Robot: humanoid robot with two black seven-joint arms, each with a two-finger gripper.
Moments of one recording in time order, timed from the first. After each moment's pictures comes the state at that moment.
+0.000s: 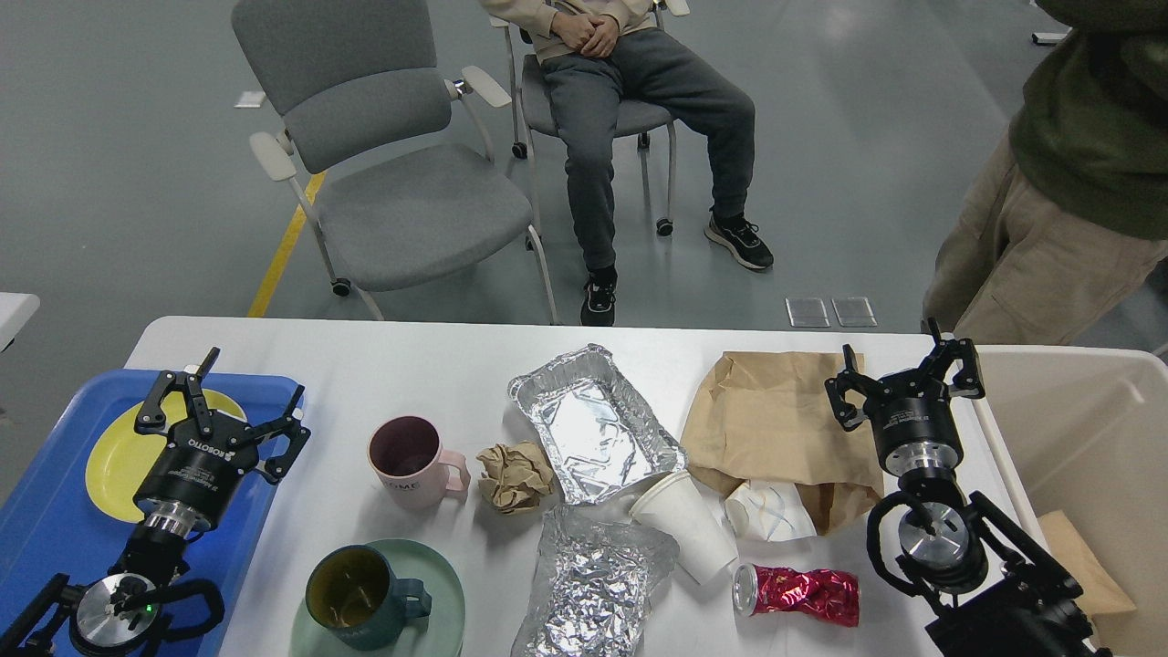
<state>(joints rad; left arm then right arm) -0.16 0.22 -1.43 -0.82 0.08 -0.62 -0.01 0.30 -0.12 1.19 0.83 -0.13 0.19 0.43</state>
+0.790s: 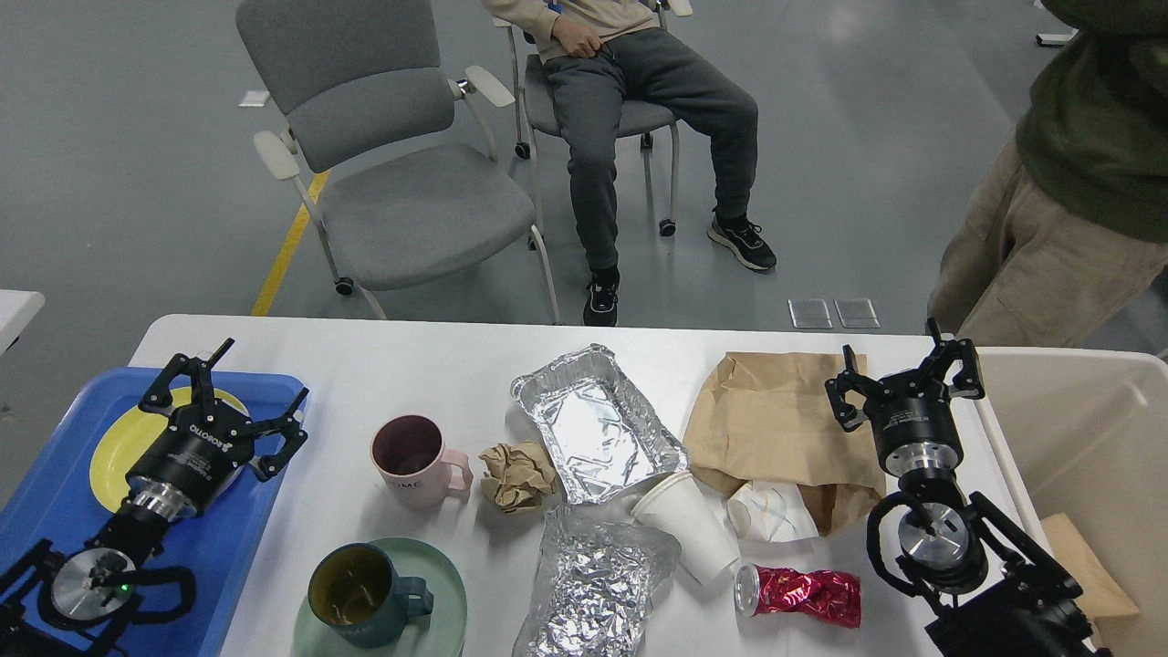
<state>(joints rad) -0.32 0.44 -1.09 -0.75 0.06 -0.61 -0.01 0.30 -0.12 1.19 0.82 -0.13 0.19 0.43</state>
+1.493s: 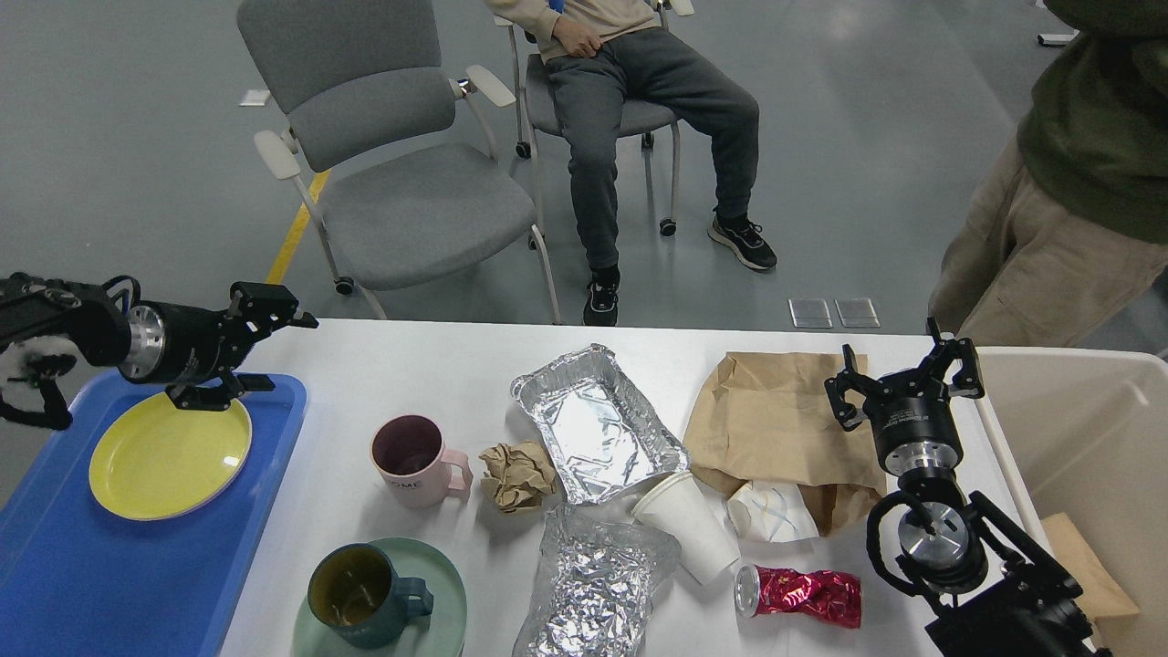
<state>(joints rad) -1.42 0.63 0.68 -0.79 0.06 -0.62 0.00 0.30 -0.12 1.19 0.83 -0.13 0.19 0.43</state>
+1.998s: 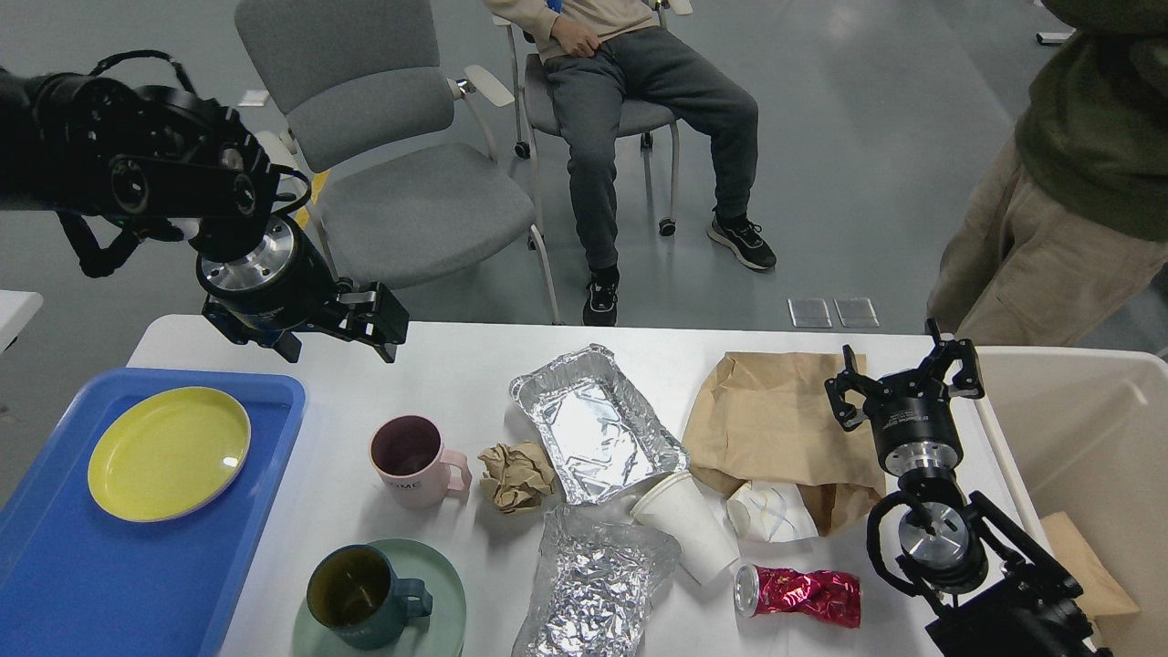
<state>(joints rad) -2.23 0.19 1.36 -1.41 -0.04 -0.62 -0.01 0.30 -0.12 1.19 0.82 -0.13 0.19 0.43</state>
